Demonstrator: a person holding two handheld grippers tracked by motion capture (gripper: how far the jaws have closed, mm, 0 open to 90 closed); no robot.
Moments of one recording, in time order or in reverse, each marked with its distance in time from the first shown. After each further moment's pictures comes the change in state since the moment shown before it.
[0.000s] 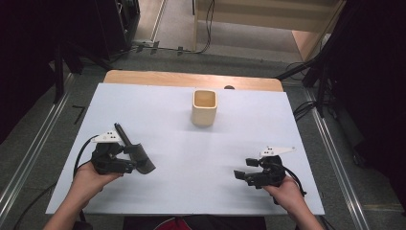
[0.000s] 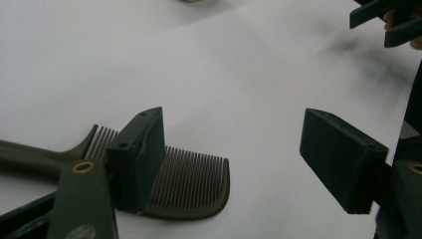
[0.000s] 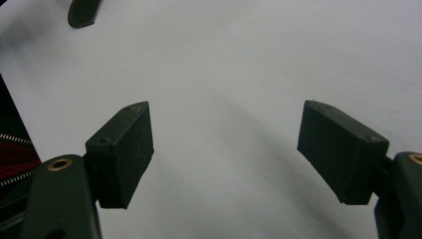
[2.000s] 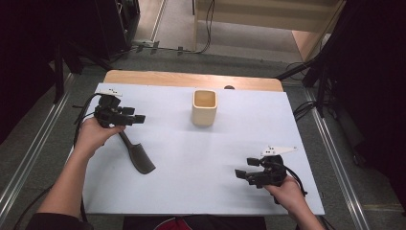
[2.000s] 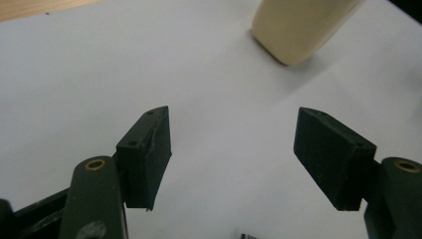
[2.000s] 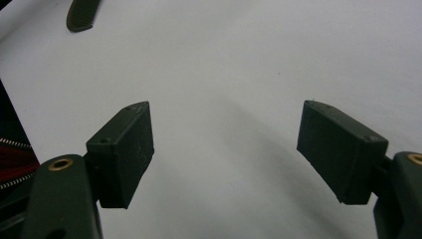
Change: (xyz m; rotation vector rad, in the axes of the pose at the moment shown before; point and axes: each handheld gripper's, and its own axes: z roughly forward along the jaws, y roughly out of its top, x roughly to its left) left arm 0.089 0.084 0.019 0.039 0.126 -0.022; right arm -0.002 0.000 -0.002 -0.007 -0.004 0.011
